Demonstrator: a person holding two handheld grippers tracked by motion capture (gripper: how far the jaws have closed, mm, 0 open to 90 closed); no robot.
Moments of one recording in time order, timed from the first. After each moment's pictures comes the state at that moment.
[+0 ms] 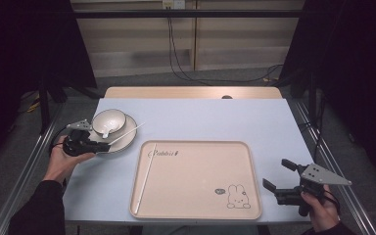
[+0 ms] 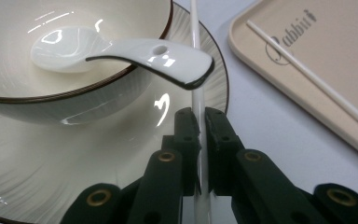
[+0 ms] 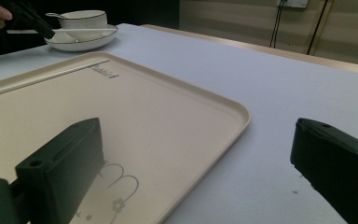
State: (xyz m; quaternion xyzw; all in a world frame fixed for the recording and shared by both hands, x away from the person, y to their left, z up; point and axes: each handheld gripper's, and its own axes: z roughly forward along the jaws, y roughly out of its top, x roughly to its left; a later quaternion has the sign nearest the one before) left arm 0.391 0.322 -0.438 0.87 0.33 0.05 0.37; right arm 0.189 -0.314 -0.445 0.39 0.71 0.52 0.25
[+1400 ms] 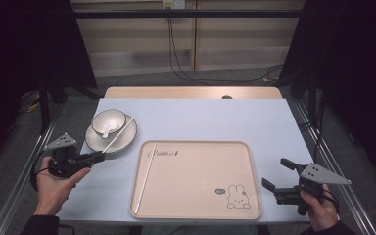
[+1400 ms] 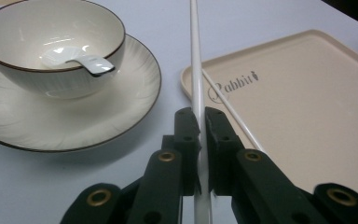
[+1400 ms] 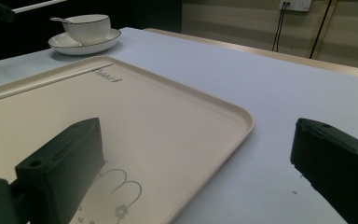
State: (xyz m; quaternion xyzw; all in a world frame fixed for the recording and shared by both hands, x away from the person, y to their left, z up) left arm 0.292 0.304 -0.397 0.78 0.42 0.10 0.45; right arm 0.191 -0.311 -0.443 0.39 0.71 0.53 0.25
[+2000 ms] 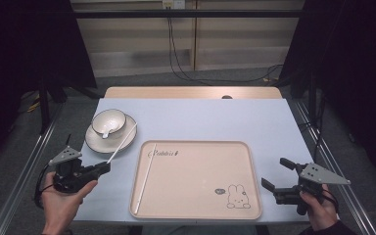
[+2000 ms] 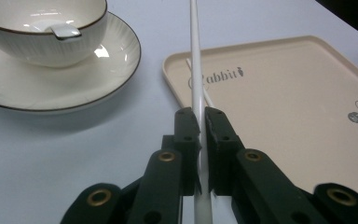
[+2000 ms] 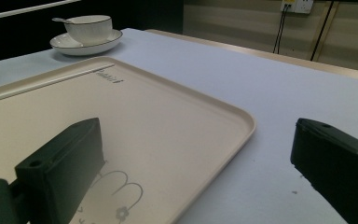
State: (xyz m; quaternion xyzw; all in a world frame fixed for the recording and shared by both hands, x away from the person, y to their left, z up) left arm 0.251 0.278 -0.396 0.75 0.48 0.12 0.43; right arm 0.191 -0.311 -0.443 0.38 0.71 0.53 0.26
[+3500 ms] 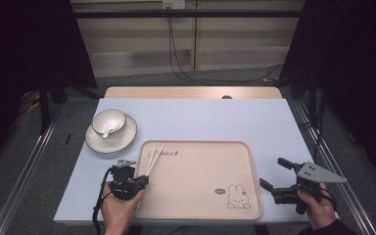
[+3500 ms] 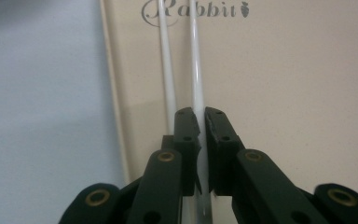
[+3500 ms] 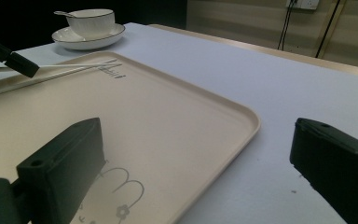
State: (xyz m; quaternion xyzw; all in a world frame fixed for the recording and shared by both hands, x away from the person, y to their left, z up) left arm 0.254 0.166 -0.452 0.74 0.58 0.08 0.33; right arm 0.195 -0.308 -0.444 0.38 0.72 0.53 0.25
